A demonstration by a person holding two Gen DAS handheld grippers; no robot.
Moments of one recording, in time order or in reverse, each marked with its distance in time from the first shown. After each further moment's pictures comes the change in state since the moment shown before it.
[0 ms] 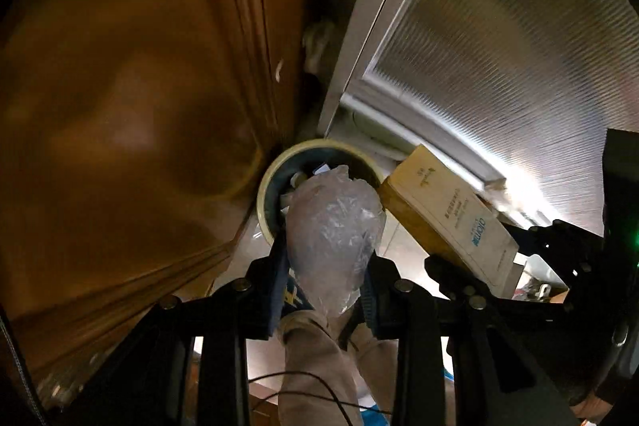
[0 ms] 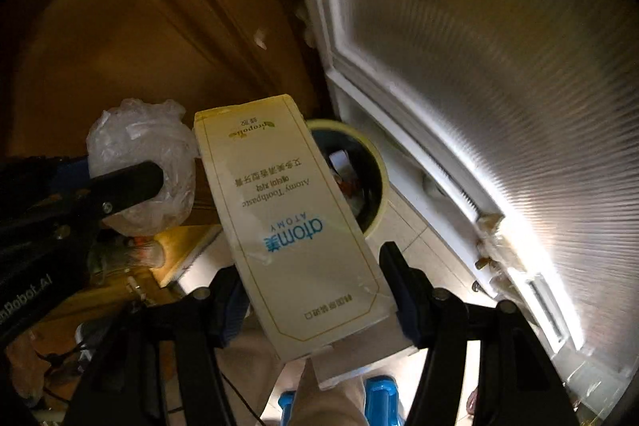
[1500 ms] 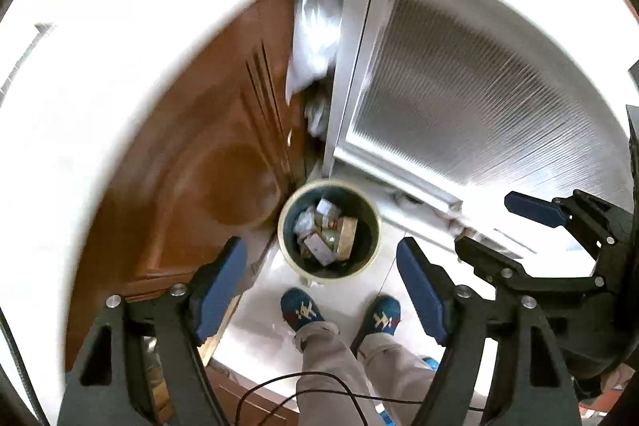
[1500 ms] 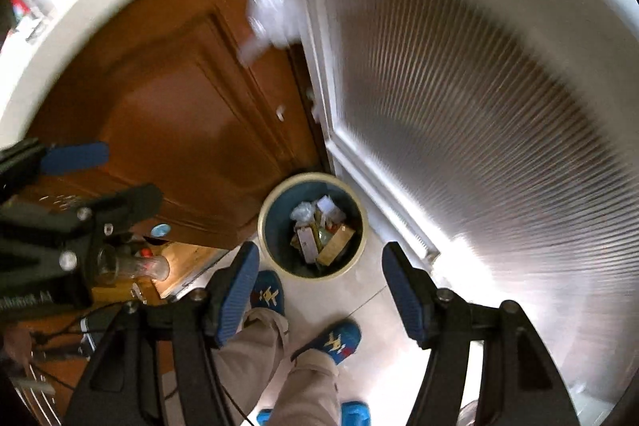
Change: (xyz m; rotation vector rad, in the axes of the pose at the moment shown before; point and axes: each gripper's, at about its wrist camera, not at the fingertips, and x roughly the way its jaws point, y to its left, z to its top) left arm -0.169 -0.036 -0.003 0.036 -0.171 0.076; right arm -0.145 0.002 -0.013 -0.125 -0.212 -0.009
